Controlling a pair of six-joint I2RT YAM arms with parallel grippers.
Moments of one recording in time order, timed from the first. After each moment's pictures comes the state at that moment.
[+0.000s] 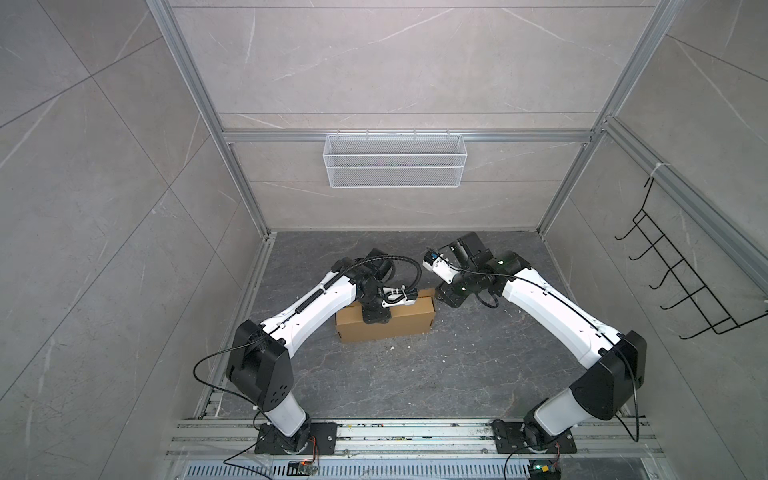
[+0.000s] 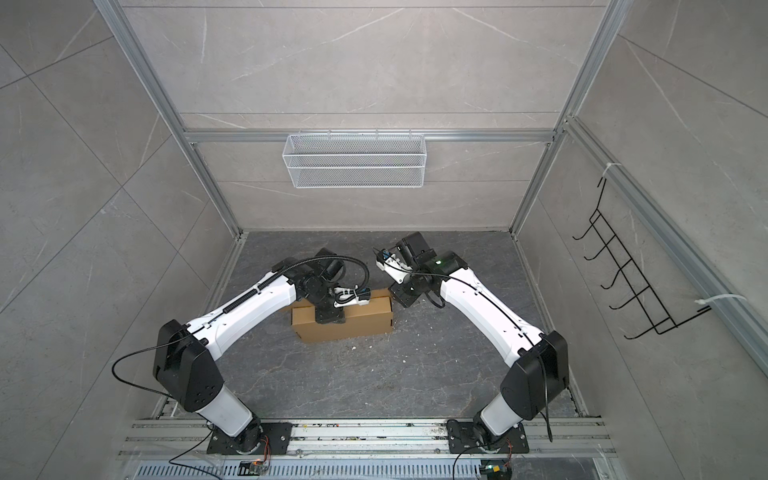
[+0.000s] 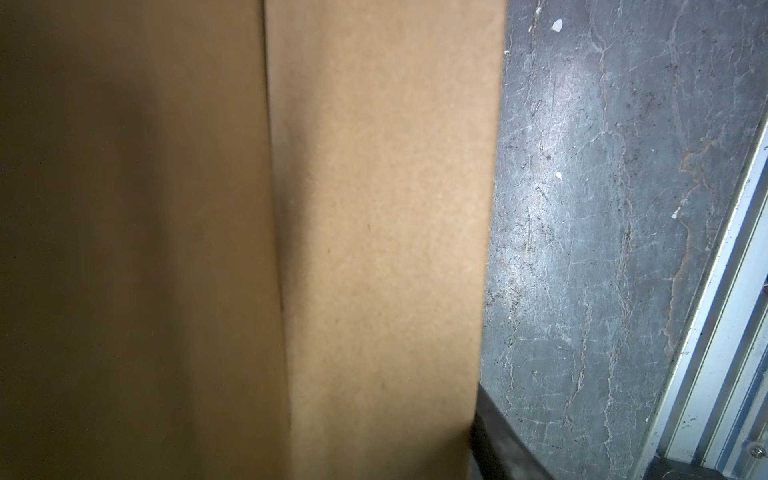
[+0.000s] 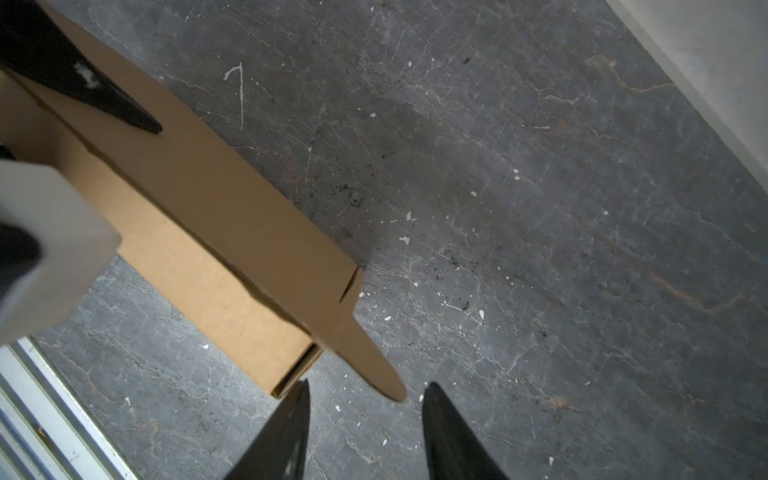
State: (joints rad) left arm -0.65 1.65 1.44 -1.08 0.15 0.82; right arm 0.56 1.58 1.51 -0.98 -0.10 -0.29
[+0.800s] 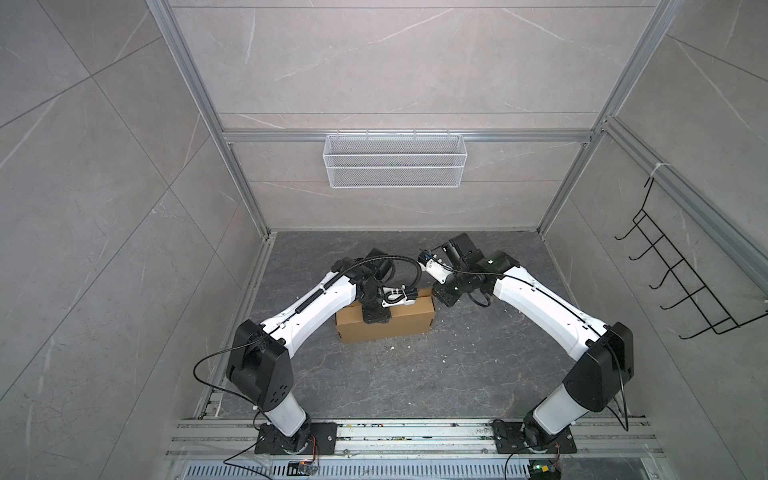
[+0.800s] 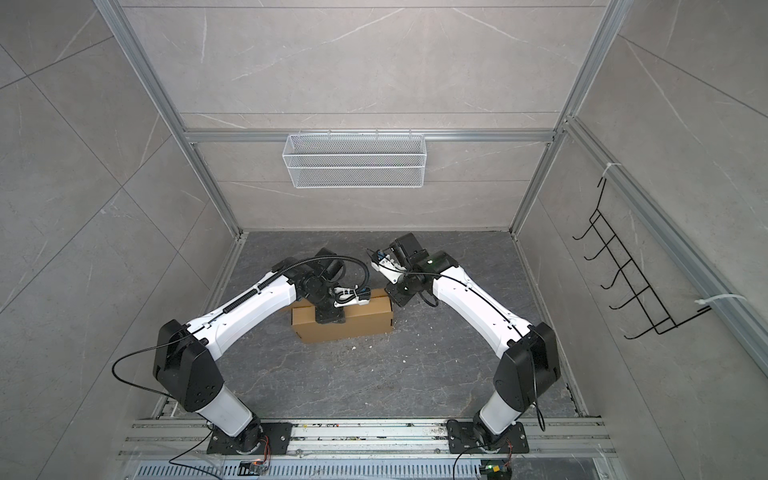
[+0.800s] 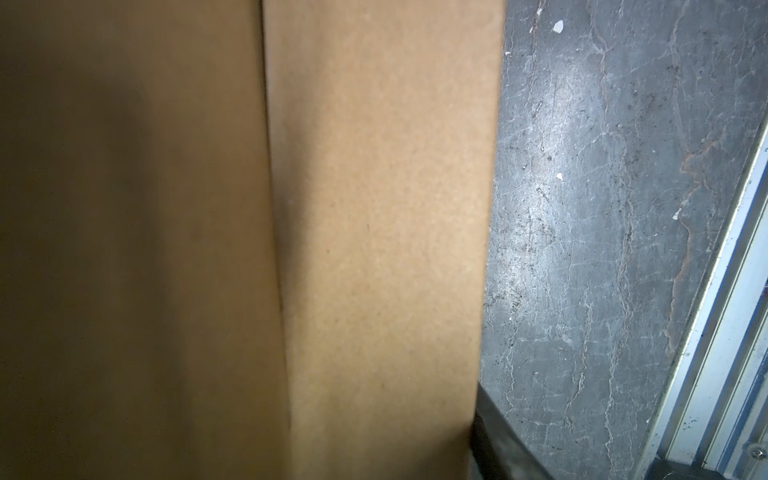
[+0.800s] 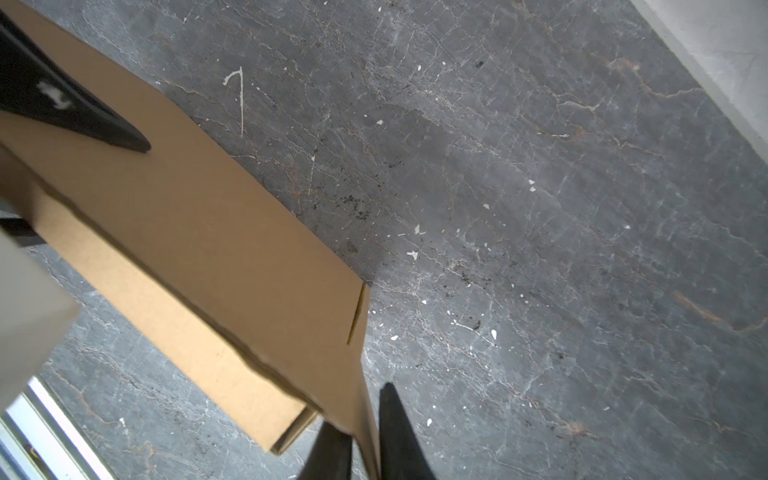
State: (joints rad) left arm -0.65 1.65 1.44 -1.07 0.15 0.82; right arm 0.58 1.64 1.52 -0.94 -0.10 -0.27
